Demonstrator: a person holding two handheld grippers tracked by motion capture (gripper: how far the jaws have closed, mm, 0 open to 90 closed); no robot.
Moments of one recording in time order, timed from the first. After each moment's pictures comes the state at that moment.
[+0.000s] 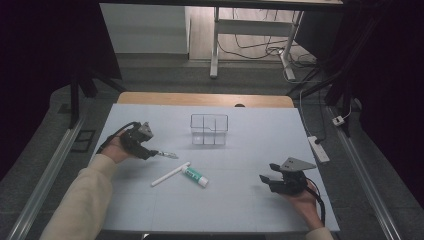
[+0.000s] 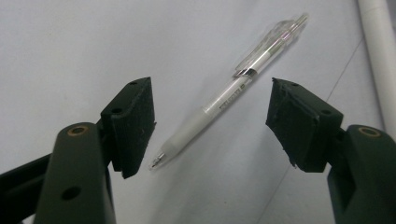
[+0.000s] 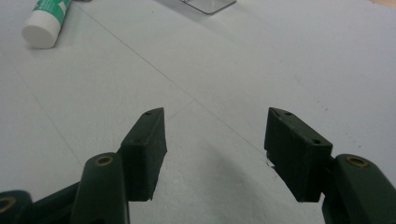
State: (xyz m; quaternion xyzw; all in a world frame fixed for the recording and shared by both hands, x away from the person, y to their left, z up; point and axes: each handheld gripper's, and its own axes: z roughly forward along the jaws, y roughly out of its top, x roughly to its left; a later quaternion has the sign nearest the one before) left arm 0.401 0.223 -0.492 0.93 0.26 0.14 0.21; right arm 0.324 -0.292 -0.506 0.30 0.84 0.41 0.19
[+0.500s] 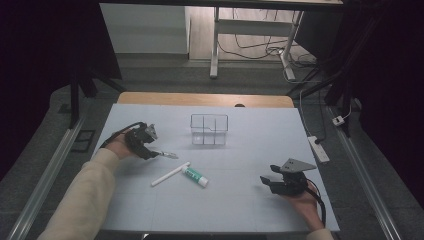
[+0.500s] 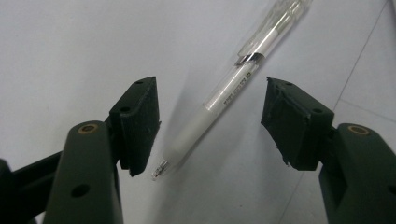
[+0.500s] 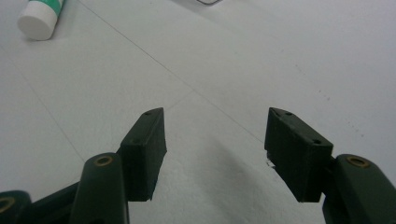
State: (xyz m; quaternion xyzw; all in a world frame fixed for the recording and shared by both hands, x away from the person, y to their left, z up) left arm 0.417 0.215 -0.501 0.96 0.21 0.11 0.17; right arm 0.323 -0.295 -0.510 0.31 0.84 0.40 0.18
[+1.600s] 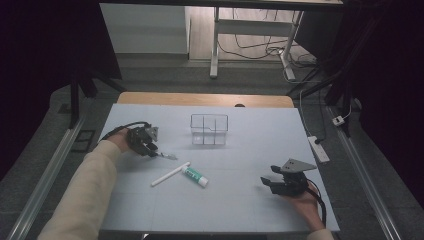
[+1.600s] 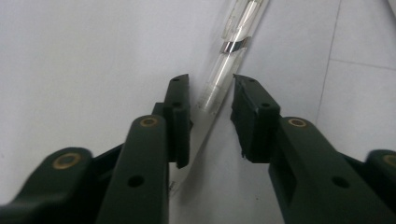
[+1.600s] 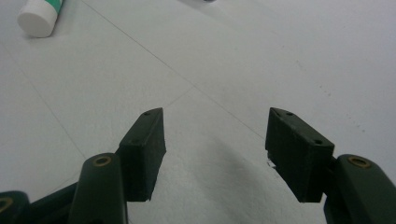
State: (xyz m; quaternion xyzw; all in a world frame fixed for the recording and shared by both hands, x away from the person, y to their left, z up) left arm 0.438 0.218 -0.511 0.98 0.09 0.04 0.15; right arm 0.323 -0.297 -0.510 0.31 0.84 0.40 0.18
